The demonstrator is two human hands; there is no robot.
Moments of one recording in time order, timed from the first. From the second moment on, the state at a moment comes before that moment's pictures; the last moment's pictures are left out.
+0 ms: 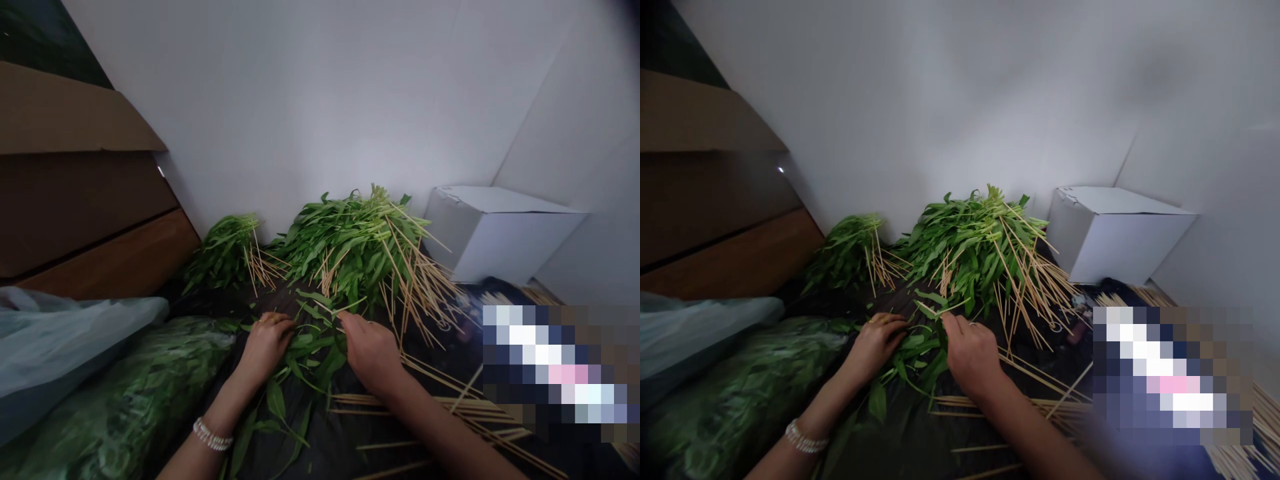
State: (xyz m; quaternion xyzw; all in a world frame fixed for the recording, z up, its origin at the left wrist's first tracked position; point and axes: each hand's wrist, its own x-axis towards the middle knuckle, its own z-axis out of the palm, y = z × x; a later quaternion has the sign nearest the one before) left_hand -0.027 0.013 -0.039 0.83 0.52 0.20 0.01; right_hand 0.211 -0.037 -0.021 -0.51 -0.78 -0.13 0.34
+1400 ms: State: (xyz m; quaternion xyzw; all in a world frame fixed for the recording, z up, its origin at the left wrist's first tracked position) left_hand 0.001 -0.003 -0.019 0.43 0.50 0.50 0.56; right_hand 0.198 -0.048 -0.021 -0.53 -0.83 -0.04 0.18
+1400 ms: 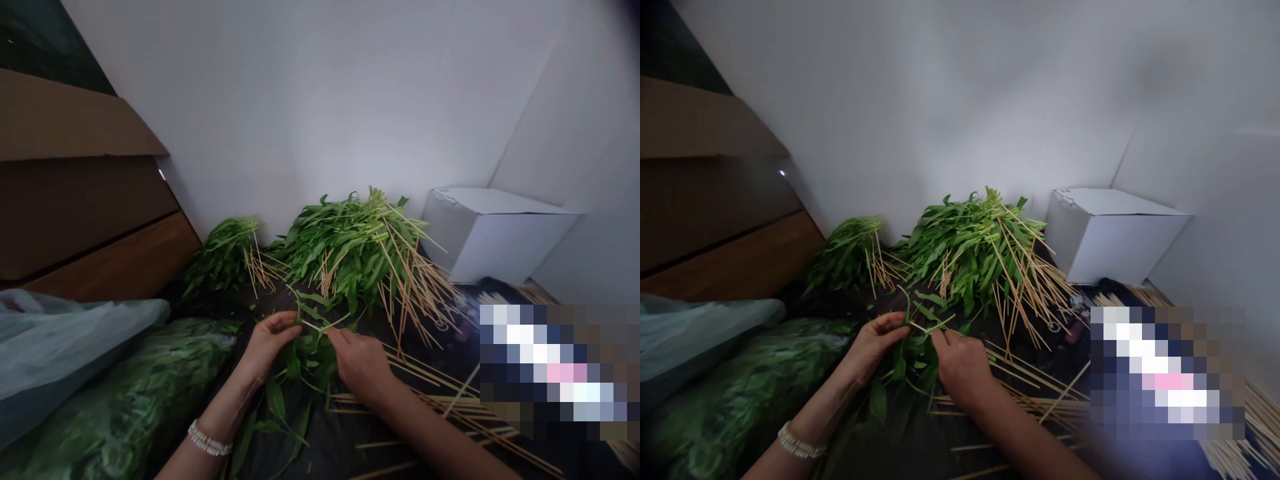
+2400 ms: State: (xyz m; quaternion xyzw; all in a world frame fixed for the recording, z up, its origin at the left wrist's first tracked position) left_hand 0.009 -0.014 -0.017 0.63 0.54 0.47 0.31; right_hand 0.197 -0.049 -0.020 -0.53 -0.83 -0.02 0.15
